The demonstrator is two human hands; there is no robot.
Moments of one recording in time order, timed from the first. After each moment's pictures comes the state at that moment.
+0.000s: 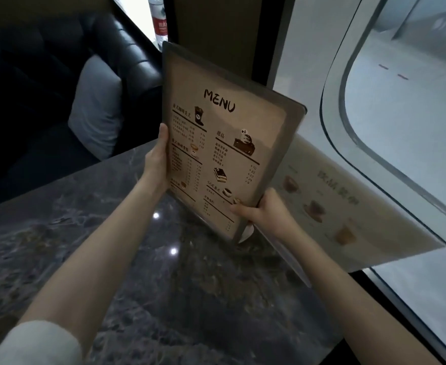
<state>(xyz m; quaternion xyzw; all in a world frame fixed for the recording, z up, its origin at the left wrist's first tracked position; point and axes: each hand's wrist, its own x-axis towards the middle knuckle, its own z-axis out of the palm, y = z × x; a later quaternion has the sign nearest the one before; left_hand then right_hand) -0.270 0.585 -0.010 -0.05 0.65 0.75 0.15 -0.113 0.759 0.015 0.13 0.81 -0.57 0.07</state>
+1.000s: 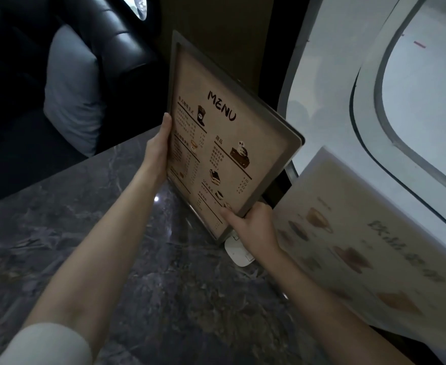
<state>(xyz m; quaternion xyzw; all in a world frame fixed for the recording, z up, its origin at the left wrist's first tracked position) -0.359 0.619 -0.068 -0.02 0.68 0.71 0.19 -0.180 0.750 -0.067 0.19 0.80 -0.57 -0.04</state>
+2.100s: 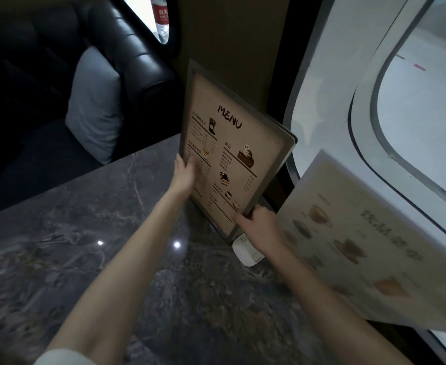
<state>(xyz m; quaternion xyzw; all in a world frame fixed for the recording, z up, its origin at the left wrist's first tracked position) -0.319 0.616 -0.081 -0.07 0.80 0.56 0.22 -0.177 0.748 -0.062 0.20 0.83 -0.51 0.06</state>
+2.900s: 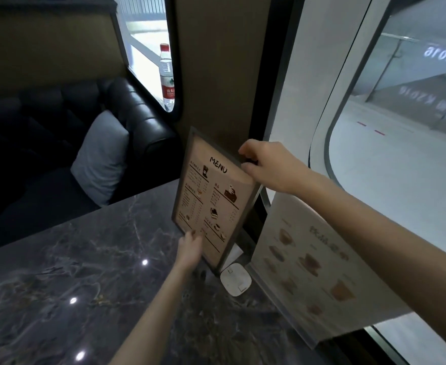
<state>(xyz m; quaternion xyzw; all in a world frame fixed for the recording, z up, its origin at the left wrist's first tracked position) -0.220 0.625 -0.071 -0.08 0.81 0.55 0.19 -0.203 0.789 0.138 -0.04 0.98 -0.21 -0.04</state>
